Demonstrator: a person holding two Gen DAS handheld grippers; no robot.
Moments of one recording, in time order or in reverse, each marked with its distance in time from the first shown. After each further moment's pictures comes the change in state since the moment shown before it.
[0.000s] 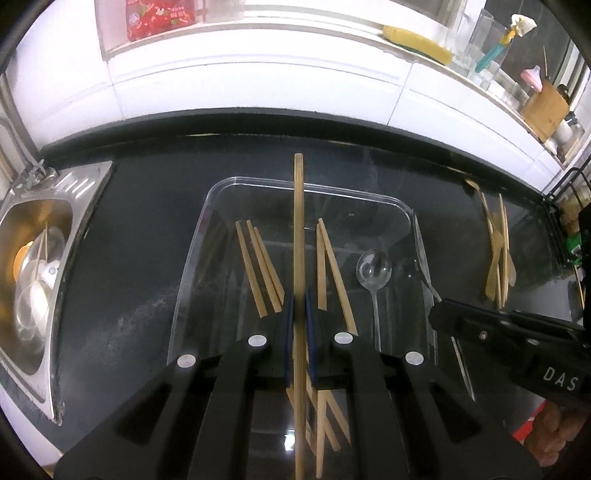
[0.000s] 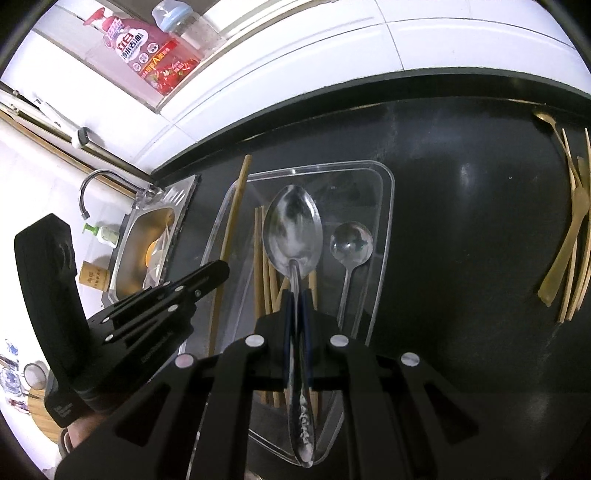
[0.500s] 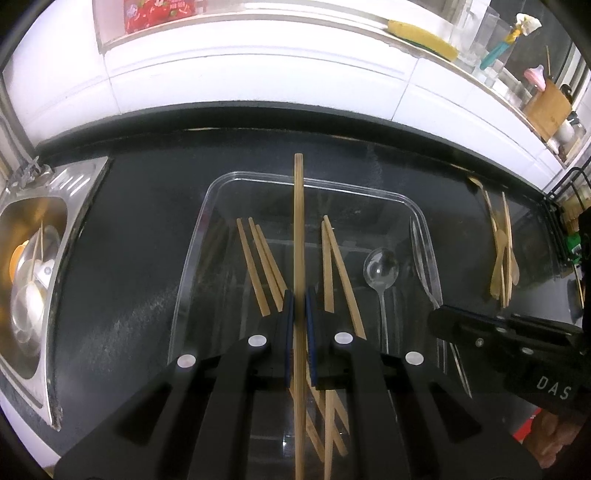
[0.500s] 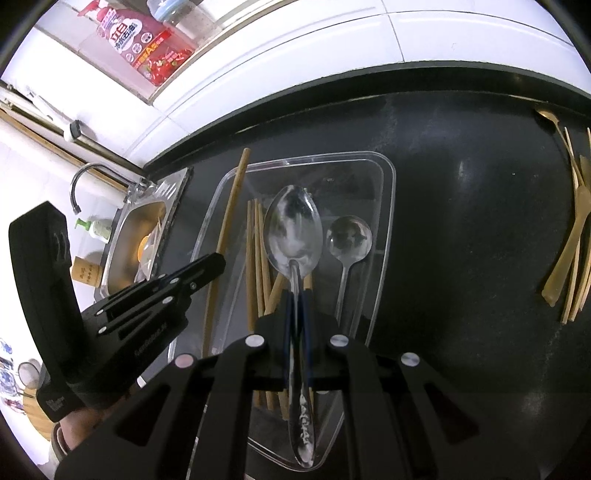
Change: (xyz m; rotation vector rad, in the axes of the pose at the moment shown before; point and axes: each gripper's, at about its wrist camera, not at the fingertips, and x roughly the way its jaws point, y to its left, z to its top) left arm 0.011 0.006 0.001 -0.005 0.018 -0.007; right arm 0.012 0.002 0.000 -0.017 0.024 -0.033
